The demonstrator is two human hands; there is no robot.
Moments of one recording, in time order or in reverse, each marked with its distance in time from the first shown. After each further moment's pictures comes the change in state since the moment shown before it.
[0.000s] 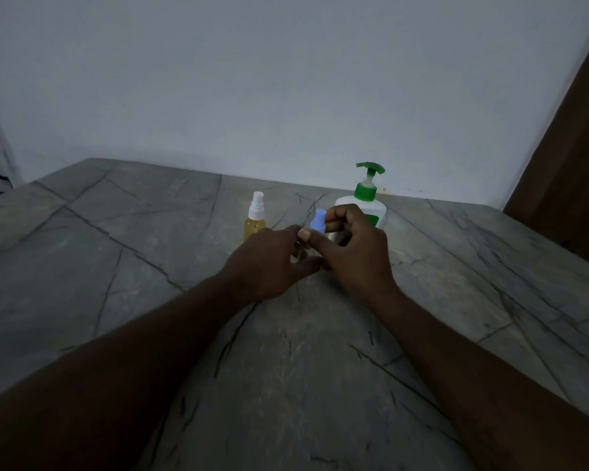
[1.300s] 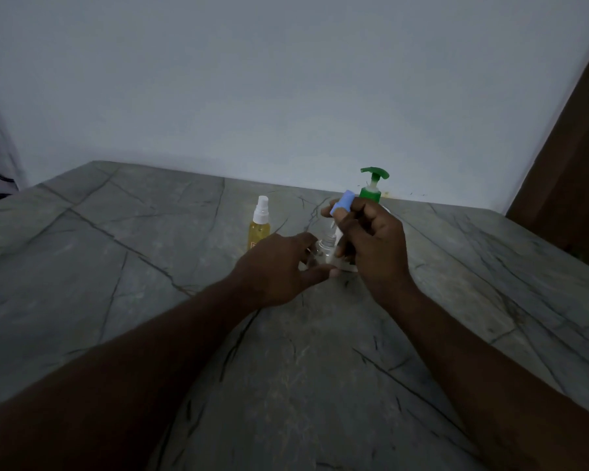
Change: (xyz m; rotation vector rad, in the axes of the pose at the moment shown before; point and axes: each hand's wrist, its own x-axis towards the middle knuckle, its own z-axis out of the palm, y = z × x) left_hand 0.000 0.004 0.000 0.004 -0.051 0.049; right_hand 0.010 -0.004 -0.012 0.369 0.006 0.142
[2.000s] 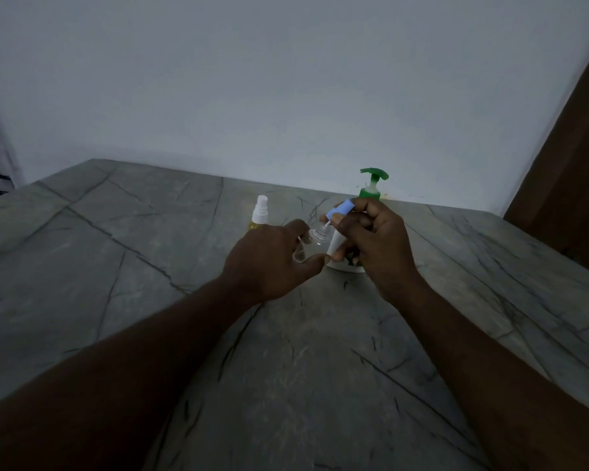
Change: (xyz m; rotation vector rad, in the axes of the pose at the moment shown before) left_hand -0.001 0.000 -0.006 0.101 0.190 -0.081; right_hand 0.004 -0.011 -0.010 0.072 -0.110 0.115
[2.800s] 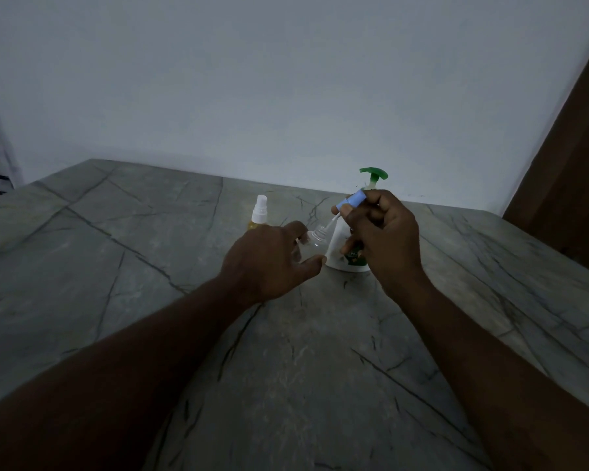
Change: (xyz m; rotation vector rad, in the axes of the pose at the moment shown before) left_hand 0.001 -0.002 0.000 0.020 -0.030 0.004; right_hand 0.002 -0.002 -0.004 -0.062 0.124 -0.100
